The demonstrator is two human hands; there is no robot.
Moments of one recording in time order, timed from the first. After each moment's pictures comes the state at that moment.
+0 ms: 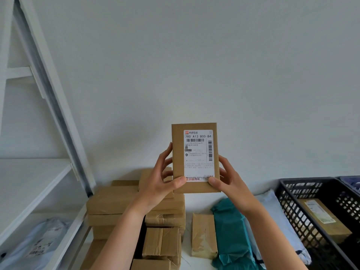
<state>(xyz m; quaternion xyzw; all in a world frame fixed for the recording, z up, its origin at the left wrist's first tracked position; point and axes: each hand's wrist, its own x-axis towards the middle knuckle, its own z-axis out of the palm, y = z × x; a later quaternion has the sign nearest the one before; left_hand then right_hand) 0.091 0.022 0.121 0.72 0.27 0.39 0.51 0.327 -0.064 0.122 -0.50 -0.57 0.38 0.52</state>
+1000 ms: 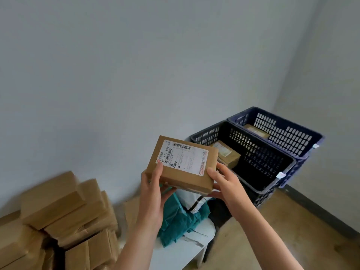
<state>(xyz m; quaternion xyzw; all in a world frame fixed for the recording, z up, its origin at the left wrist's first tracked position) 0.287 -0.084 0.050 0.45 0.30 0.33 0.78 0.436 -0.231 0.048 -0.65 -0.21 0.31 0.66</state>
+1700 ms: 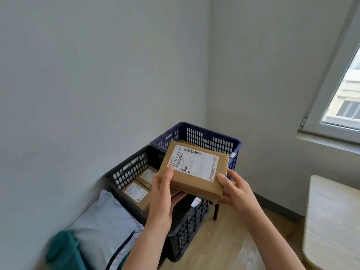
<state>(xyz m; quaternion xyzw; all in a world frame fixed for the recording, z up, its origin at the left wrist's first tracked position) 0.623 -0.300 0.070 0.52 0.21 0.18 0.81 0.708 -0.489 0.060 -0.67 -0.10 0.17 0.72</state>
